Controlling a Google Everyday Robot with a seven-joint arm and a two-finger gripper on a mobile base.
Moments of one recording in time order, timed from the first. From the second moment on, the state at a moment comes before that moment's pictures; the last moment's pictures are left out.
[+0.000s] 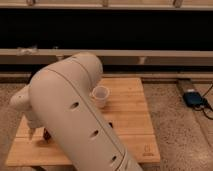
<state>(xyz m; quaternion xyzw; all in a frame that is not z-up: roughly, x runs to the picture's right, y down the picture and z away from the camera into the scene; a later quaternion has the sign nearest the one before) -0.337 0.241 0.776 -0.36 0.23 0.49 0.76</state>
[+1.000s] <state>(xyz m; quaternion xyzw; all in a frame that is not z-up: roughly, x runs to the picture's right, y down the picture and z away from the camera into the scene) -0.334 0.247 0.796 -0.37 0.25 0.50 0.74</state>
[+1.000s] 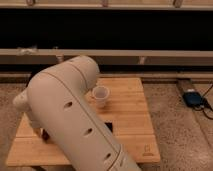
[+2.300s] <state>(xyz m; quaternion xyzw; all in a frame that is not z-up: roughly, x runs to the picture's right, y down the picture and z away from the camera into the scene) -0.314 0.096 0.733 -0.39 0.07 0.52 0.76</state>
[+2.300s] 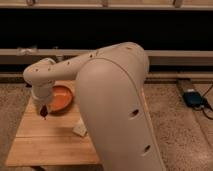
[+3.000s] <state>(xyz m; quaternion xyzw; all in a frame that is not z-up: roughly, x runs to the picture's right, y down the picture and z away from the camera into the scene) -0.327 0.078 0.819 -0.38 0.11 0.50 0.77</state>
